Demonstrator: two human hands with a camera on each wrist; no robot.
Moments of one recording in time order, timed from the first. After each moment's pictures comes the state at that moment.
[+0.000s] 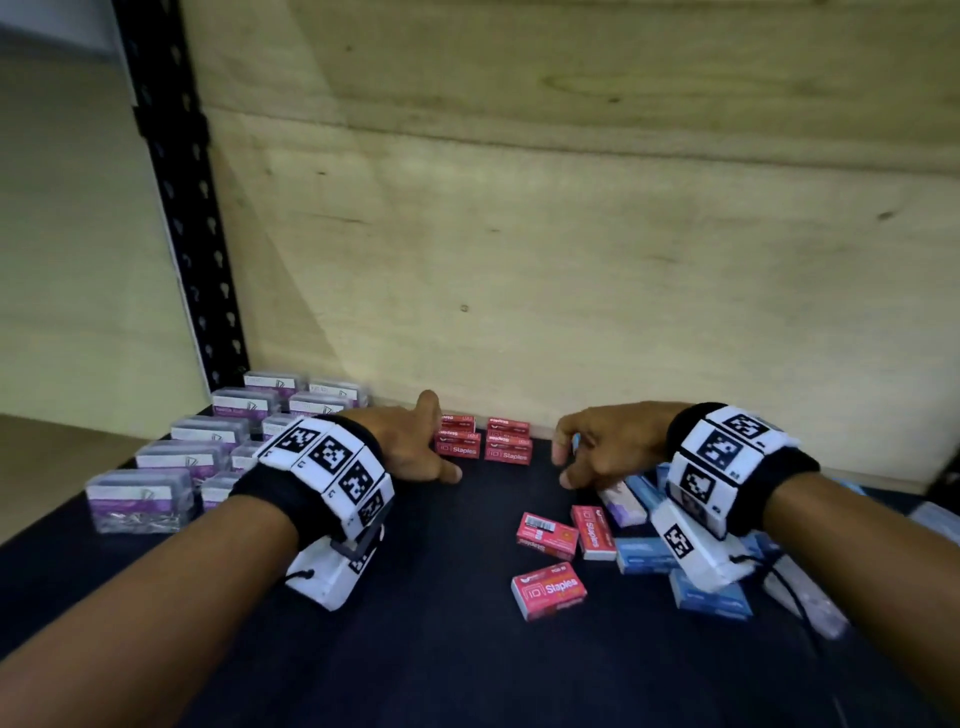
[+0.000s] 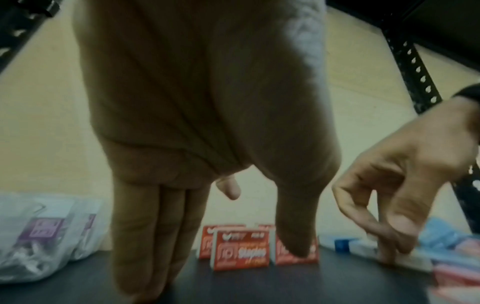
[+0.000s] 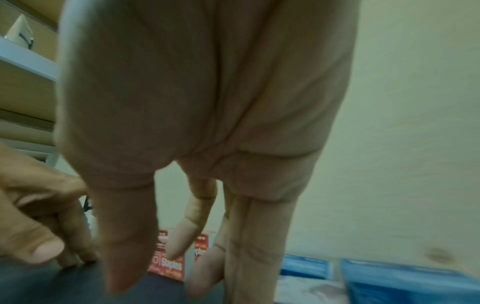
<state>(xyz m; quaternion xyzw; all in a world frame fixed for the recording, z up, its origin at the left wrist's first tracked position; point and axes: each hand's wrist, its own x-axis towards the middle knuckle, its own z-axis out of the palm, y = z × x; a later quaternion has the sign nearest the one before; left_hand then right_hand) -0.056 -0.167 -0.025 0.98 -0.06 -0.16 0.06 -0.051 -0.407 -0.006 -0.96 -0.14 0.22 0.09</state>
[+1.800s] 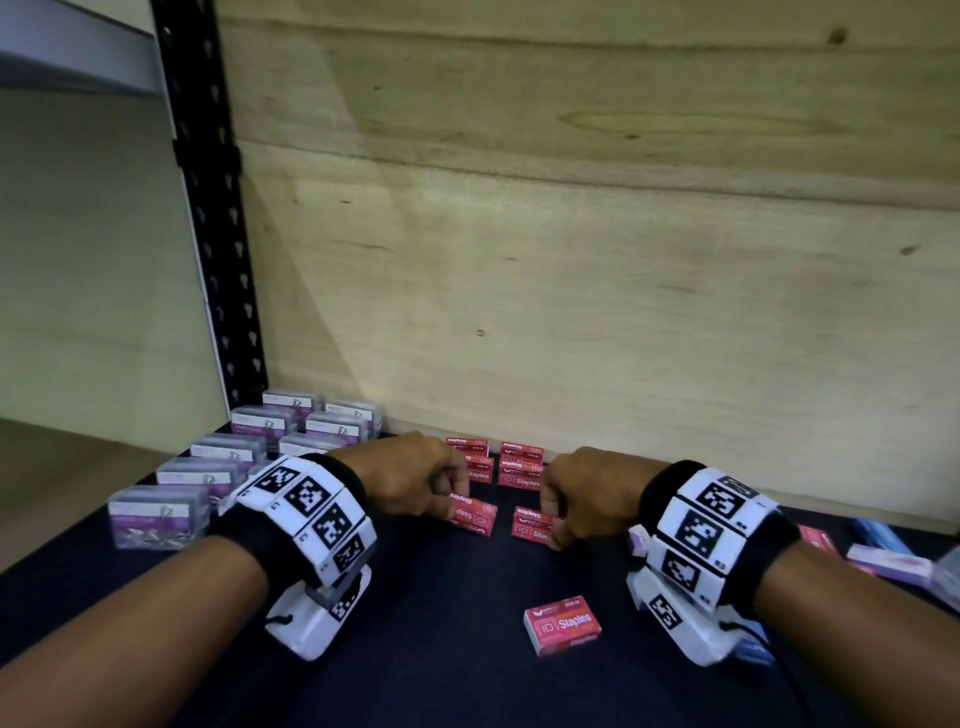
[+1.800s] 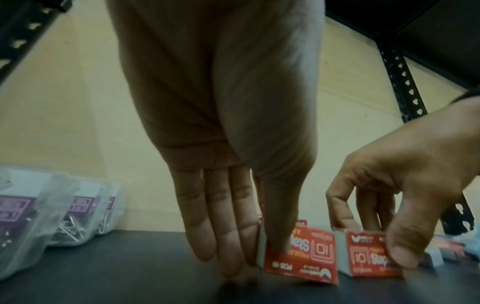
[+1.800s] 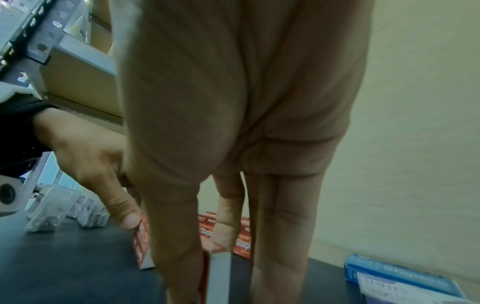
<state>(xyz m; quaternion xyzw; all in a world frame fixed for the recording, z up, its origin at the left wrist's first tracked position) -0.058 -0.148 -0.037 0.95 -0.22 -0.15 0.18 -0.066 -0.372 -0.015 -0.96 -0.21 0.18 -0.03</state>
